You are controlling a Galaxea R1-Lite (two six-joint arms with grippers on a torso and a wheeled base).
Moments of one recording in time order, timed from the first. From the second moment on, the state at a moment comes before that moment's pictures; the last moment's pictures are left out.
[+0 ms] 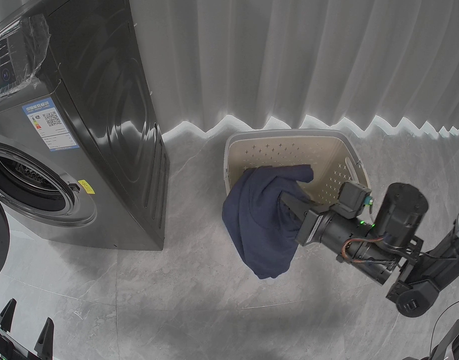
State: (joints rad) left arm -0.01 0.02 -0.02 0.00 0.00 -0.02; right arm 0.70 1.85 -0.53 -1.37 -0.07 0.34
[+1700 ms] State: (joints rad) left arm -0.01 0.02 -0.02 0.00 0.00 -0.02; right arm 0.71 1.48 -0.50 -1.30 -0.09 0.25
